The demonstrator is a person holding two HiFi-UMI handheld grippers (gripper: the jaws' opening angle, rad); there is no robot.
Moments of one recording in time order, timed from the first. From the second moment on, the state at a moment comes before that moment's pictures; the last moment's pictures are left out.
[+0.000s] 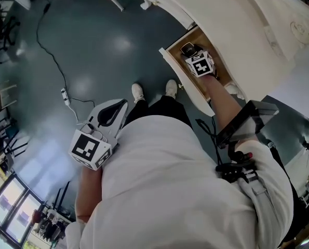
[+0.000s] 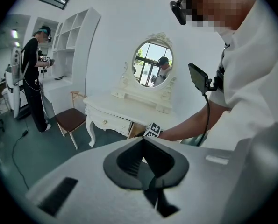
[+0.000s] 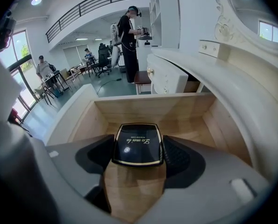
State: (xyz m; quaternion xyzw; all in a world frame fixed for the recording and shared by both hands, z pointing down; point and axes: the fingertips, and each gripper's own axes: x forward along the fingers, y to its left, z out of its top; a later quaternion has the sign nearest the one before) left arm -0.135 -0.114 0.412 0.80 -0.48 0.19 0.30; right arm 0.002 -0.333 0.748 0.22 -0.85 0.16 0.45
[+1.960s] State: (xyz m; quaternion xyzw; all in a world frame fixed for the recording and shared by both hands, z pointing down) left arm -0.169 -0.112 0.385 0.90 -0.33 0.16 0.23; right arm 0.029 -0.259 0.645 0.32 -0.82 0.13 0.46
